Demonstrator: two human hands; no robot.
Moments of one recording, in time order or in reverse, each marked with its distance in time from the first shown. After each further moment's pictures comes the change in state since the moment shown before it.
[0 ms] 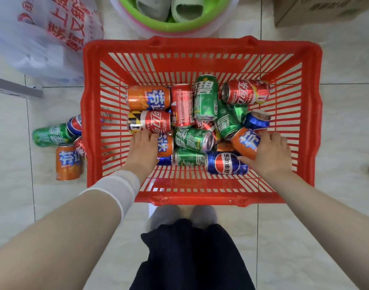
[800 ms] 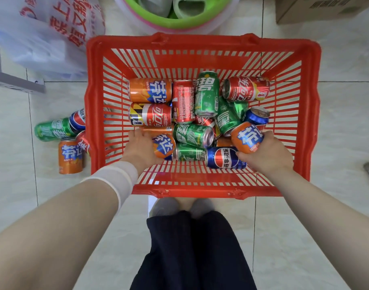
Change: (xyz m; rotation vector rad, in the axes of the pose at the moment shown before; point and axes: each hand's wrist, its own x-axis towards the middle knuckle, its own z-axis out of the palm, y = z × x) left_hand -0.003 -0.006 -0.013 -0.070 -0.208 -0.123; right_hand -0.014 -0.010 -0.023 0.260 -0.107 0.179
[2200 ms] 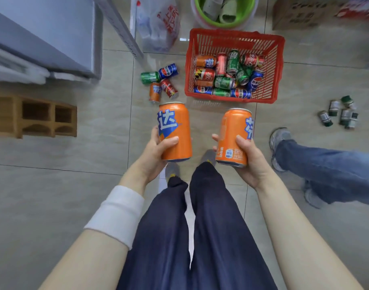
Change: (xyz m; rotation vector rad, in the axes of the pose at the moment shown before) left_hand -0.596 -0.155 -0.059 -1.937 -0.186 0.167; right_hand -0.579 -0.022 -0.125 1.550 -0.695 -0.075
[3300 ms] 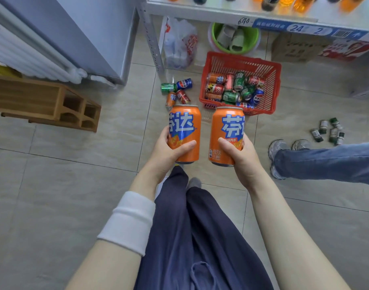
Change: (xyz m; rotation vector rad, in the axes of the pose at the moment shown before) left_hand -0.165 -0.008 -0.002 0.279 0.199 0.240; right_hand -0.127 0.054 0.088 -0.409 0.018 -0.326
